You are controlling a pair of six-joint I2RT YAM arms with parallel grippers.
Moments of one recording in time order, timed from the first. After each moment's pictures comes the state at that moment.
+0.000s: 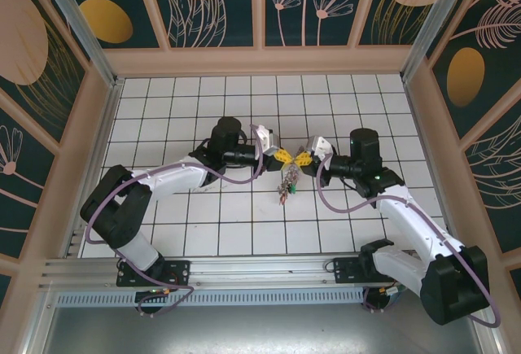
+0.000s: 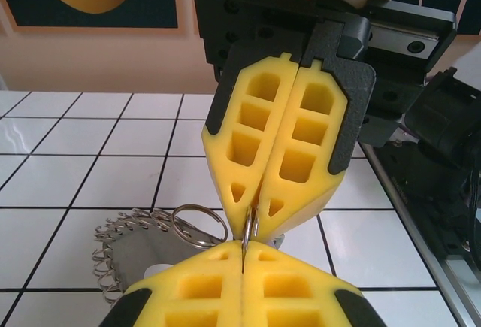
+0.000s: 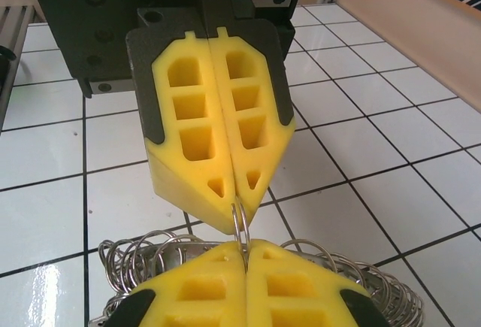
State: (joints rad) left arm -0.70 1.64 0.94 0.40 0.88 0.21; right arm 0.33 1.02 0.63 -0.13 -0.83 -0.53
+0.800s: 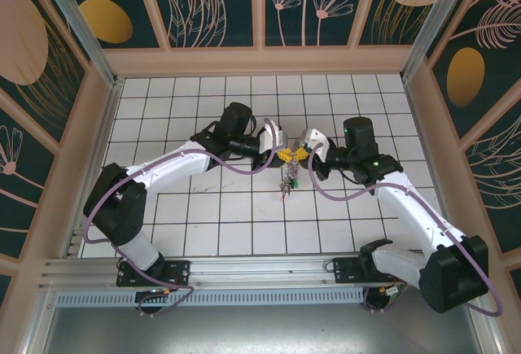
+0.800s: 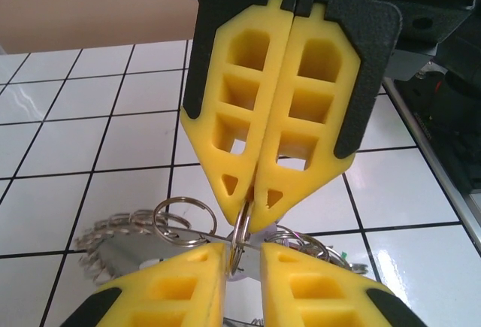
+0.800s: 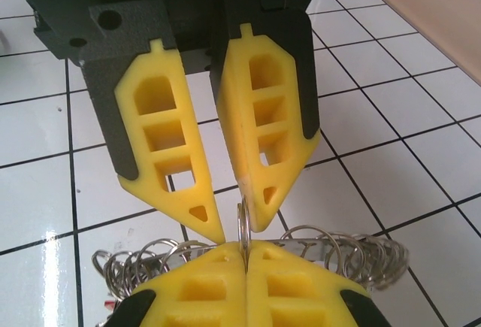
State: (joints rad) left arm -0.70 1.67 1.17 -0.09 0.81 0.50; right arm 0.37 1.10 0.80 -0.35 -0.73 -0.61
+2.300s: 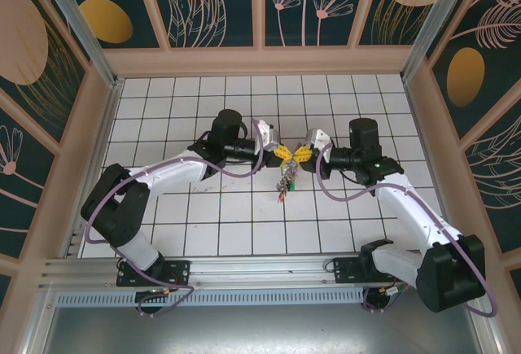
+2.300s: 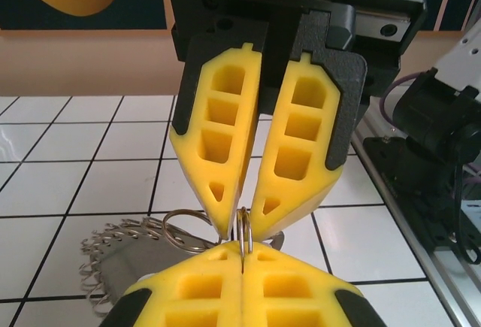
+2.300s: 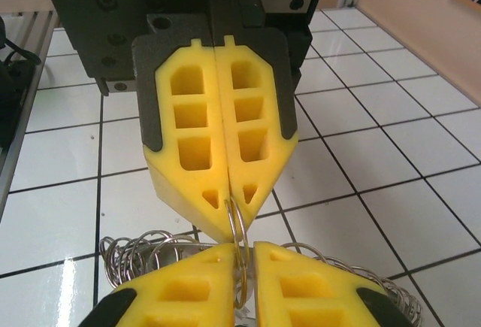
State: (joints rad) left arm -0.68 1.65 1.01 0.32 0.95 0.23; right arm 0.30 1.10 0.74 -0.22 -0.91 -0.59
